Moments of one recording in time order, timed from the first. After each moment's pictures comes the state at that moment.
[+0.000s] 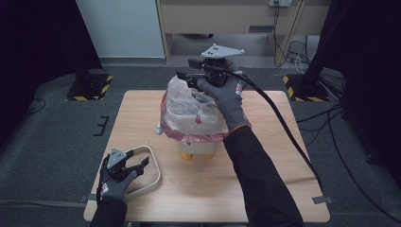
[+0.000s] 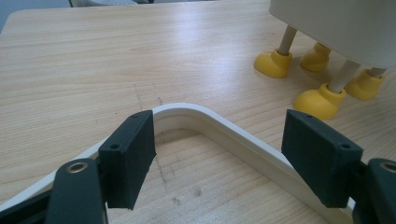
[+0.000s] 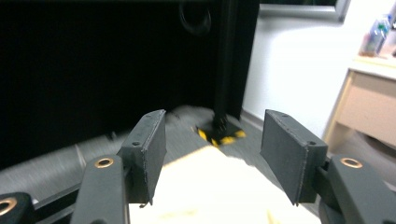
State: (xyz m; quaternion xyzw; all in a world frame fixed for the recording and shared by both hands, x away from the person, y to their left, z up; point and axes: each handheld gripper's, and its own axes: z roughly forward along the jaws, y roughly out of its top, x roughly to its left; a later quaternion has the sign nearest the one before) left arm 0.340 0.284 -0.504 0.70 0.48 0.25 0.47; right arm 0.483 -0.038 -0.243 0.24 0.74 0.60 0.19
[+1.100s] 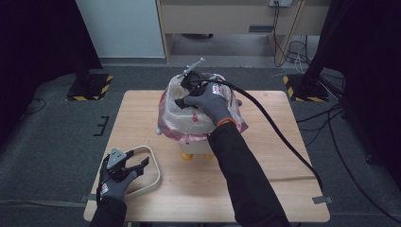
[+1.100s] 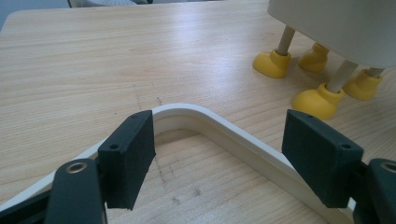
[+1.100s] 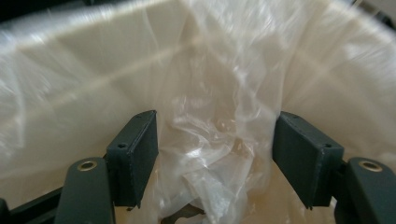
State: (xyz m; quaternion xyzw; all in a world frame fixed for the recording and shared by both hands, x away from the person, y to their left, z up) left arm 0.340 0.284 -0.504 0.70 0.47 0.25 0.47; right arm 0.508 0.007 -0.297 0.26 0.88 0.36 0.15
